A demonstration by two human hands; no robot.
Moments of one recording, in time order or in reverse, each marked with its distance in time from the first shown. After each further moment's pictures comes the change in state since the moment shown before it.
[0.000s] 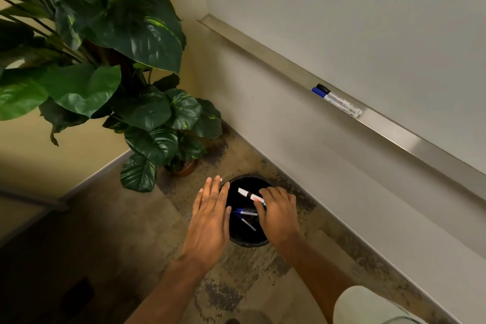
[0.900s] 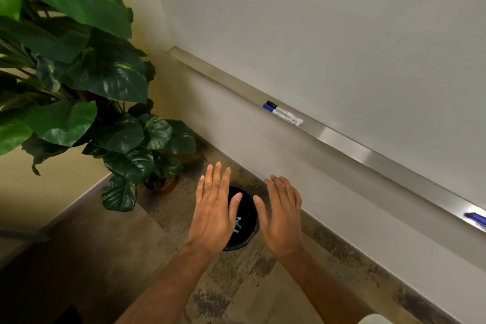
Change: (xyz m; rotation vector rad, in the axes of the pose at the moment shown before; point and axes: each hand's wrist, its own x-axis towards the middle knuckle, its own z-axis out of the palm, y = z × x) left_hand 0.025 0.118 -0.036 0.081 0.039 0.109; right_hand -0.061 0.033 -0.141 0.237 0.298 0.128
